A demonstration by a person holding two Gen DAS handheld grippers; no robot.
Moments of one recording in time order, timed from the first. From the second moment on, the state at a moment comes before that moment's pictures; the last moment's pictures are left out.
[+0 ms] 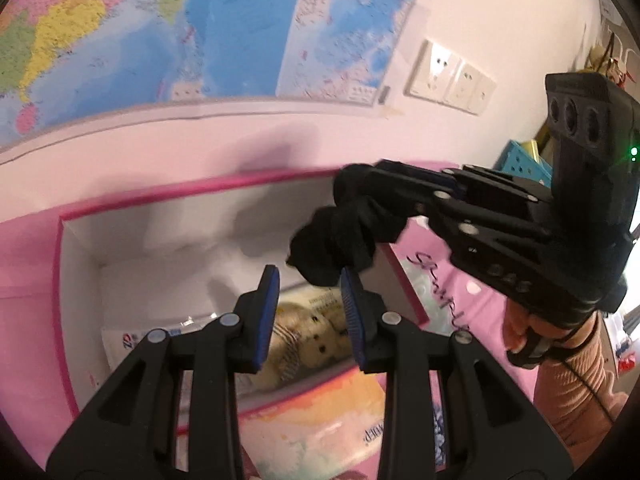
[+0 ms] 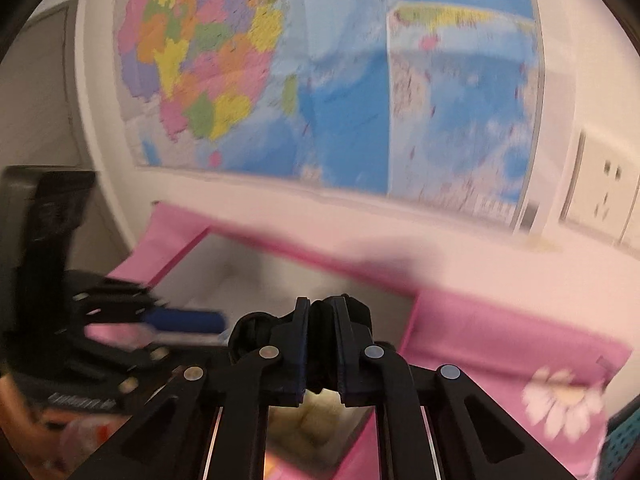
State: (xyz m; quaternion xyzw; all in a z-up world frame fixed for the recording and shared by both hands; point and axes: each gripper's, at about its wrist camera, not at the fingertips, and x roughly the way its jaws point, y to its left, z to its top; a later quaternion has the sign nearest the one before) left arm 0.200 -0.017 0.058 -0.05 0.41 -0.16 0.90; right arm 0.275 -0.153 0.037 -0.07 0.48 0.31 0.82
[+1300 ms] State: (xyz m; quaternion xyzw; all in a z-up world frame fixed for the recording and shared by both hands) left arm -0.015 0.052 -0.025 -0.09 0.45 -0.20 0.87; right arm 0.028 -0.164 0.000 0.08 0.66 0.51 0.54
